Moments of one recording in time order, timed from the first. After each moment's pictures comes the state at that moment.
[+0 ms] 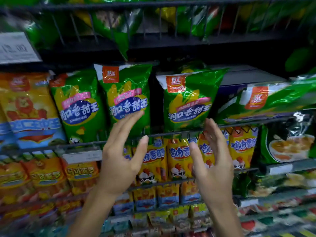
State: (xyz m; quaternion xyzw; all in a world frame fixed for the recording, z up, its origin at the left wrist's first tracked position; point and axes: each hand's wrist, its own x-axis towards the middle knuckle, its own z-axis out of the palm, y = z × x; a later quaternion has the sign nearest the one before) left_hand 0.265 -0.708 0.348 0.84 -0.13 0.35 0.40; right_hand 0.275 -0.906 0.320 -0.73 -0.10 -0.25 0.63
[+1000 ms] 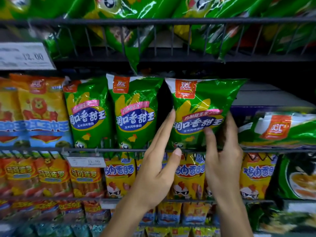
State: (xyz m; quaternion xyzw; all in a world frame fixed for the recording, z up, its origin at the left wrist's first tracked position) left_hand 0.280 -0.772 0.368 0.81 -0.14 0.23 0.52; right_hand 0.347 -0.911 0.353 -0.74 -0.17 -0.32 0.56
